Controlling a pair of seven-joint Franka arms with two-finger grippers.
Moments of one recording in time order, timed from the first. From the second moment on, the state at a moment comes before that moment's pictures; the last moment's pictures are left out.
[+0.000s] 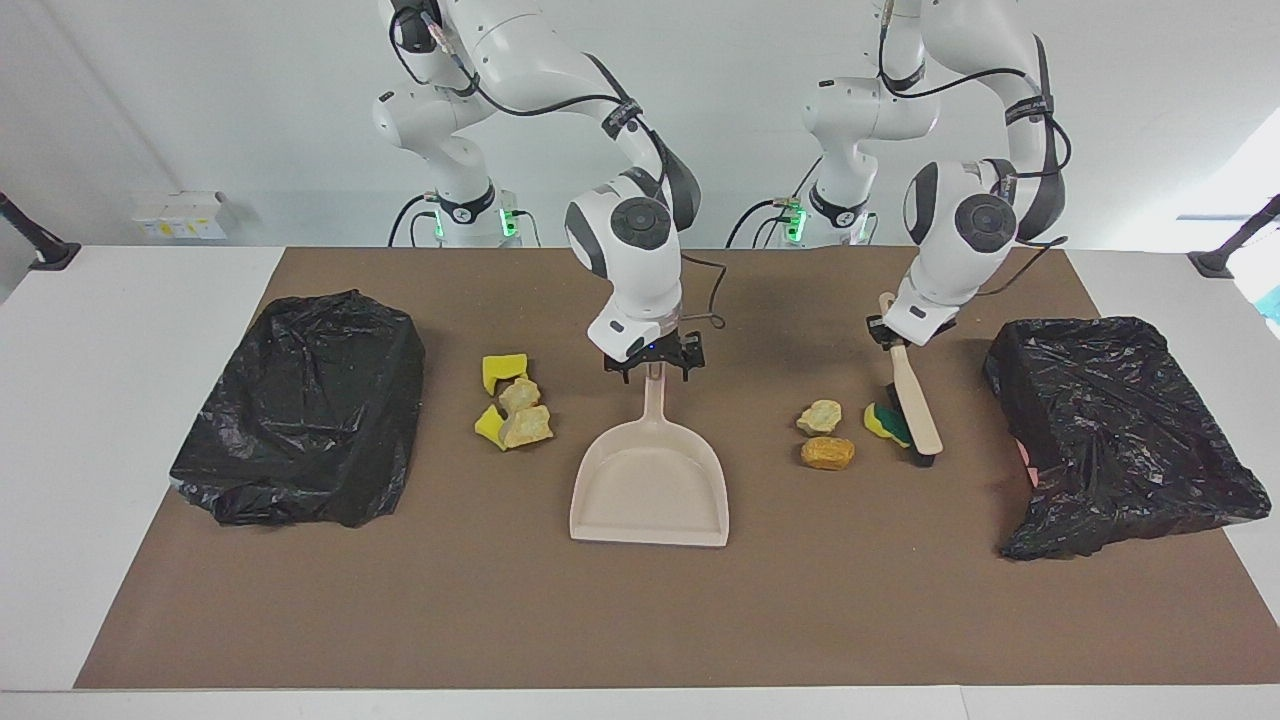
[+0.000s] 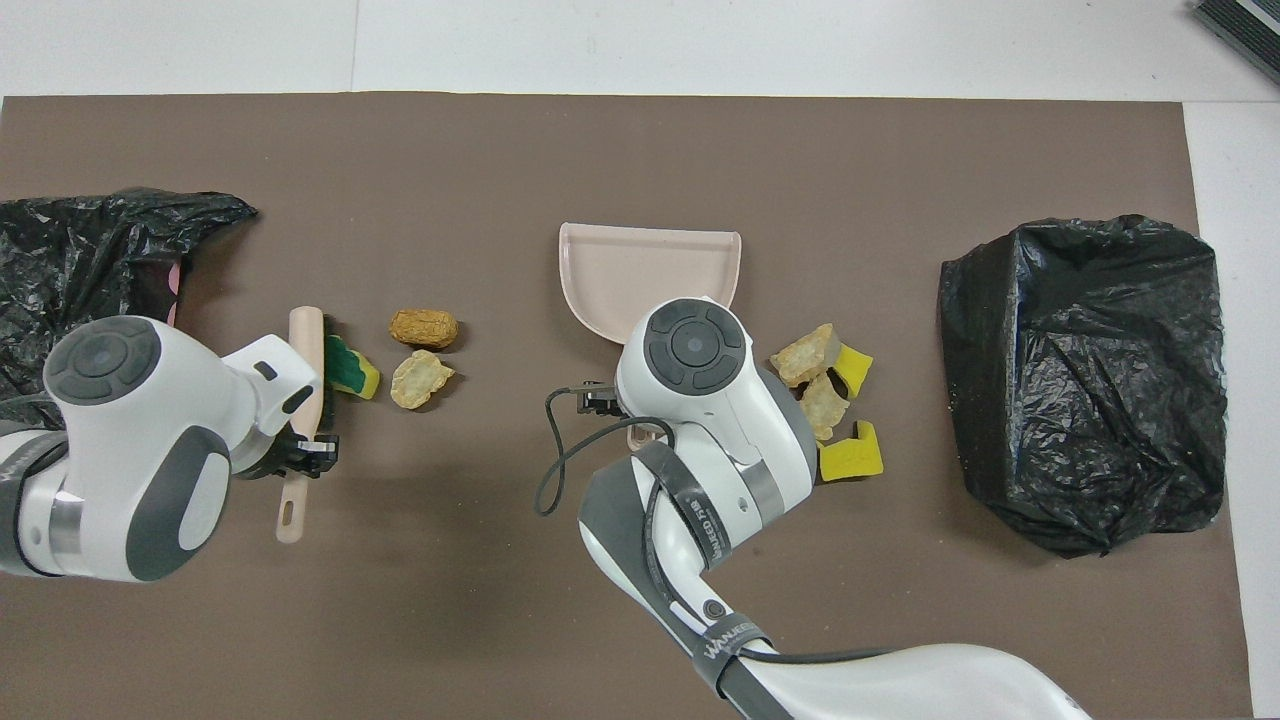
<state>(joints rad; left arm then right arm) -0.17 -0.04 -0.03 -2.28 0.02 2.05 -0.18 0.64 0.38 -0.05 -1.77 0.12 2.17 0.56</state>
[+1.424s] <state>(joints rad) -0.17 0.00 -0.01 -2.18 -0.01 2.04 -0.14 0.46 0.17 -0.06 -1.83 0.12 1.93 -0.50</state>
